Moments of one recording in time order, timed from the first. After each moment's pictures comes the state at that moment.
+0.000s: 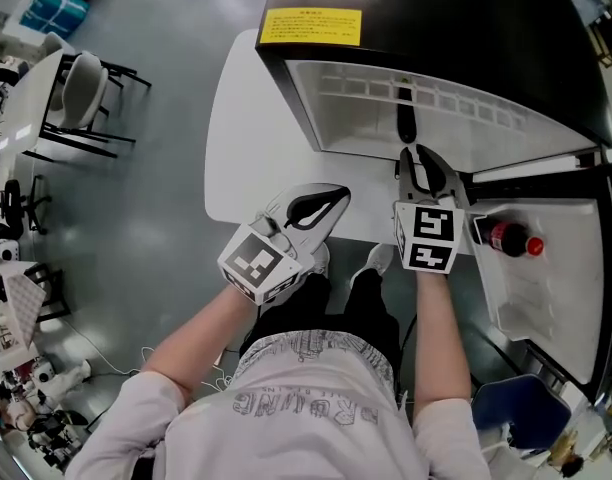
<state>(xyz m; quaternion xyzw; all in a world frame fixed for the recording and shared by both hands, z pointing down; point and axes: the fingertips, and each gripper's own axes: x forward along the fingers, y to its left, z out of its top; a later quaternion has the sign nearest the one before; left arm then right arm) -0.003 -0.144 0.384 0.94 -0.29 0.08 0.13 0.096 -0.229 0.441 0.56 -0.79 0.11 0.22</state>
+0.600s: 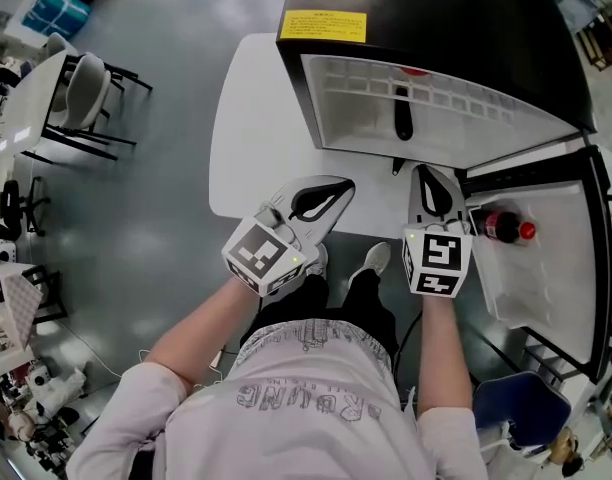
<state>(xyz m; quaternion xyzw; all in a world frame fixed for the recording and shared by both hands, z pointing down) -0.001 -0.133 0.354 0.95 -0.29 0.06 0.11 0.105 -0.177 0.399 0.56 -0.80 0.08 0.21</state>
